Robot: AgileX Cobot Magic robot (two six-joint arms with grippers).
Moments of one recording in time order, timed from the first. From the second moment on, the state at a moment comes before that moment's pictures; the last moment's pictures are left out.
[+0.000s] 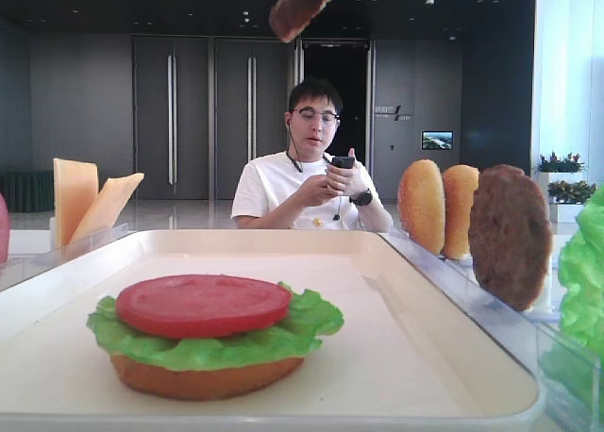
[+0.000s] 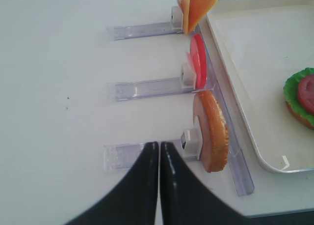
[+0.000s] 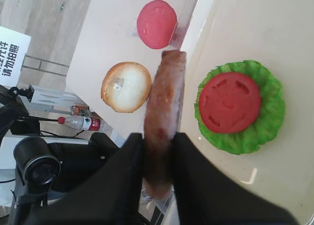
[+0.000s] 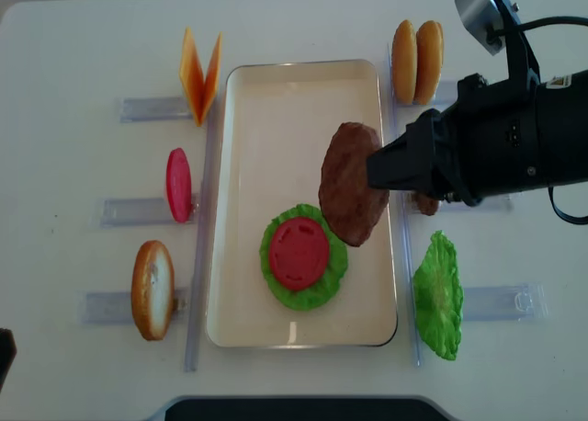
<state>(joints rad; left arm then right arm) 0.07 -0.02 -0.48 -0.09 1.12 0.15 0.40 1.21 -0.82 1.11 0.88 -0.51</state>
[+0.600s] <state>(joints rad) 0.07 -0.02 -0.48 -0.09 1.12 0.15 0.40 1.23 -0.81 1.09 0.86 -0.53</state>
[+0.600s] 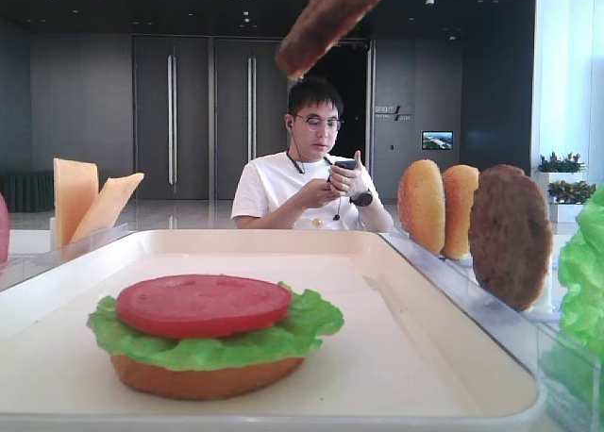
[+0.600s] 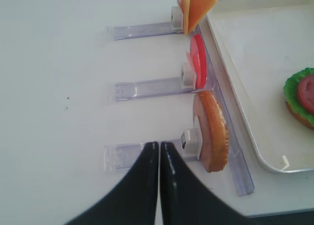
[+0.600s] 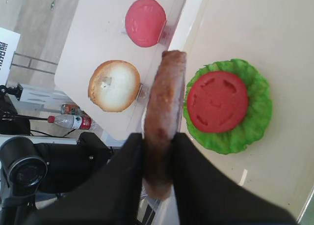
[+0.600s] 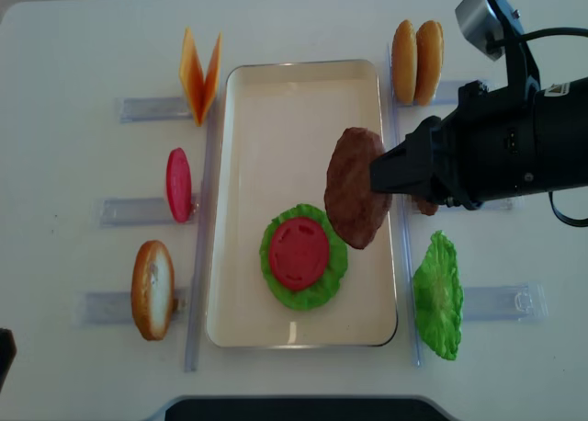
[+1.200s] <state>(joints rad) 0.07 -0.02 -0.48 -0.09 1.12 0.15 0.47 1.46 -0.81 1.41 0.89 -0.77</state>
